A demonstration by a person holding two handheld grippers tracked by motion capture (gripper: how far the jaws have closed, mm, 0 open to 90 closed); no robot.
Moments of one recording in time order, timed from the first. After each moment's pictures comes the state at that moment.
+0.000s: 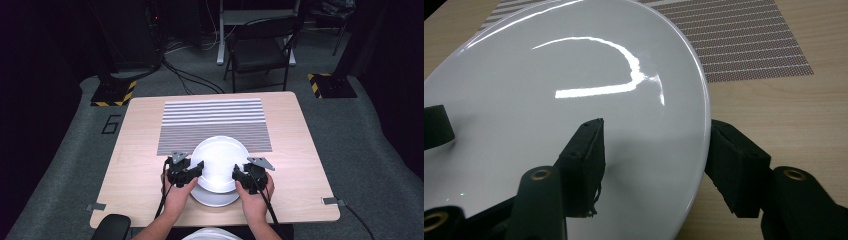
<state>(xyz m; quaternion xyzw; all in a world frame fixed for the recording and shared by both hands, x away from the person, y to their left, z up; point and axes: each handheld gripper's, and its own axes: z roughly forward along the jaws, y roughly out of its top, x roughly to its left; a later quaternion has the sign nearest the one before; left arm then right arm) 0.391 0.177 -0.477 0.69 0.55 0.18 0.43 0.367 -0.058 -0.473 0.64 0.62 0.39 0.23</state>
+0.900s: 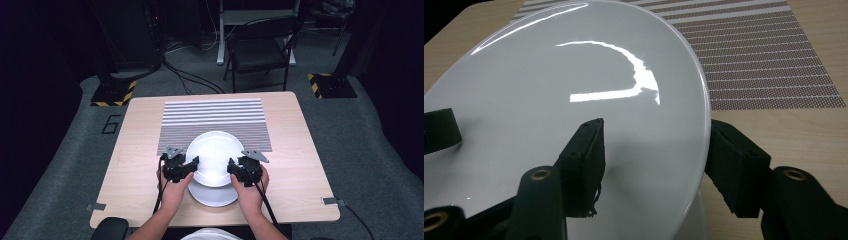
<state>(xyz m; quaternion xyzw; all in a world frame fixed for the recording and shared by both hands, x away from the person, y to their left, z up) 0.403 0.189 -0.472 0.68 0.56 0.19 0.43 0.385 -0.045 -0.465 0.62 0.63 0.40 0.23</state>
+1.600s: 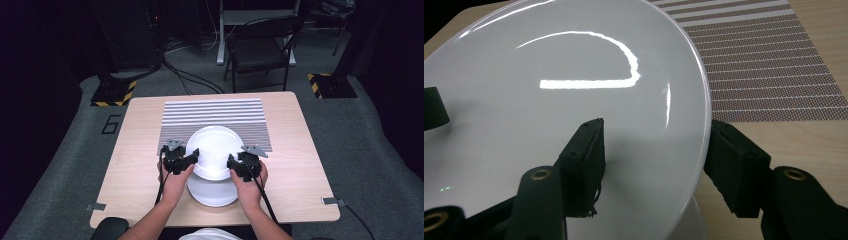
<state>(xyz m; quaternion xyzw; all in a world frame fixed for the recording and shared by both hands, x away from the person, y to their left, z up) 0.425 0.186 -0.461 0.67 0.56 0.21 0.44 0.402 -0.045 -0.467 0.62 0.63 0.40 0.23</state>
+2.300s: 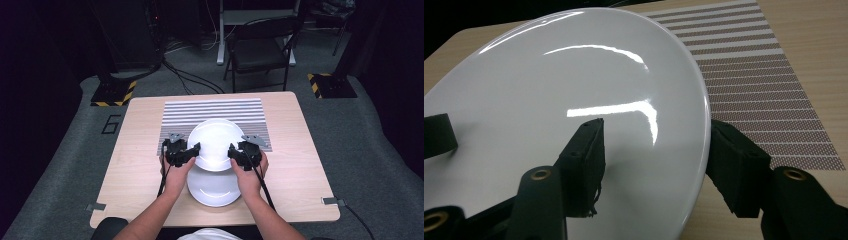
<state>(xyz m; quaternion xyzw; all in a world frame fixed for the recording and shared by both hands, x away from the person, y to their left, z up) 0.445 0.184 -0.458 0.67 0.57 0.20 0.44 0.428 -0.047 -0.451 0.61 0.62 0.41 0.26</state>
